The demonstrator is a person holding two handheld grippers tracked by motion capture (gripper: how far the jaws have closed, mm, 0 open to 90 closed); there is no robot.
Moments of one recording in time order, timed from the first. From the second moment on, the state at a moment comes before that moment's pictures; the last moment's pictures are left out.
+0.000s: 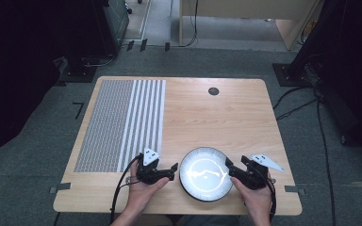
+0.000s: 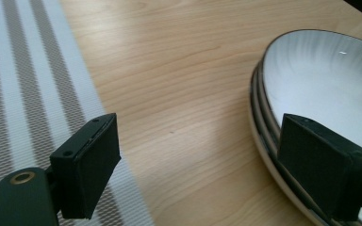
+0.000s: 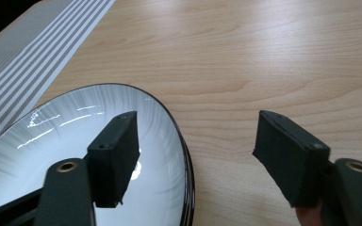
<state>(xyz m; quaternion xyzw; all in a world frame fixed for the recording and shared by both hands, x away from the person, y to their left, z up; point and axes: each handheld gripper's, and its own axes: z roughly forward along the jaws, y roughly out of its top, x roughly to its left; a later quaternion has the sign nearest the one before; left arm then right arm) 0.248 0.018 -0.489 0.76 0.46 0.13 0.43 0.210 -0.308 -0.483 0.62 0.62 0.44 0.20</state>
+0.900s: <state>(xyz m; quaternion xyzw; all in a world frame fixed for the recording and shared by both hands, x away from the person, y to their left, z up) 0.233 -0.014 -0.497 0.79 0.42 0.09 0.44 0.203 -0.302 -0.492 0.64 0.60 0.45 0.17</state>
